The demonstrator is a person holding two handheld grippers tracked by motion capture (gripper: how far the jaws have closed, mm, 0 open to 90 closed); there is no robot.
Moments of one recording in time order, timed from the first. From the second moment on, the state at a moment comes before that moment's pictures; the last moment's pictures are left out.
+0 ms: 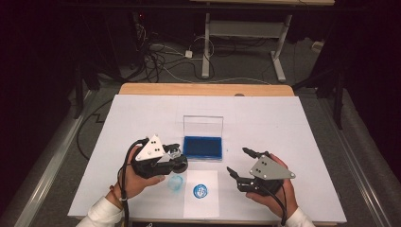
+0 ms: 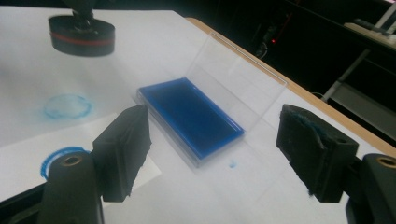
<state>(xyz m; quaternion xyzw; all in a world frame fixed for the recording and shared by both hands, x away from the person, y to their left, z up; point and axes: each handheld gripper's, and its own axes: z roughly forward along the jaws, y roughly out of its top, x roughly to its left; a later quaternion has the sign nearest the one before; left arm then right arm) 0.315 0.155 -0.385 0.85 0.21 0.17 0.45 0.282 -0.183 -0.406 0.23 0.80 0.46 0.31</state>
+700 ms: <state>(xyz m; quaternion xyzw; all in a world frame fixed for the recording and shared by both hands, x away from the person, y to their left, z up) 0.323 0.166 -0.381 0.85 0.23 0.18 0.45 0.276 -0.218 -0.417 0.27 0.80 0.44 0.32</state>
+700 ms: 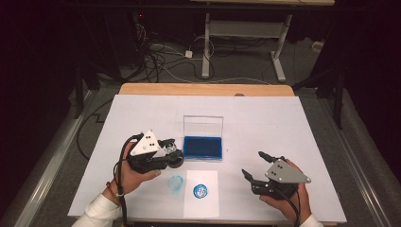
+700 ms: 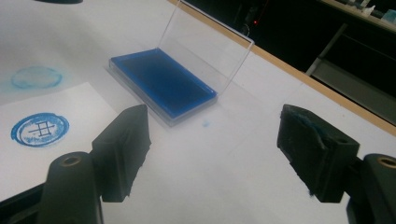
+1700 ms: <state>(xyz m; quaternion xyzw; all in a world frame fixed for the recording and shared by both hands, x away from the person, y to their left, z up) 0.334 0.167 -0.376 0.85 0.23 0.19 0.43 0.270 -0.225 -0.426 0.28 0.80 0.42 0.31</state>
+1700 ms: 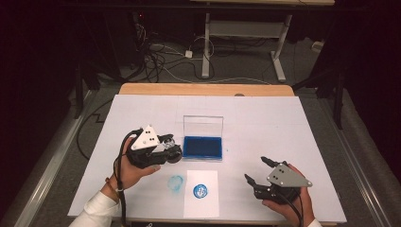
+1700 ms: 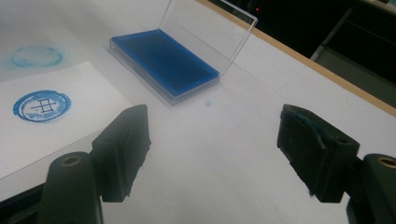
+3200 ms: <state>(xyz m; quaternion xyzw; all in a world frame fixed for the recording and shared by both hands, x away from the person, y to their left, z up) 0.405 0.164 -0.410 0.87 0.29 0.19 0.36 0.274 -0.222 -0.430 0.28 0.81 0.41 0.31</state>
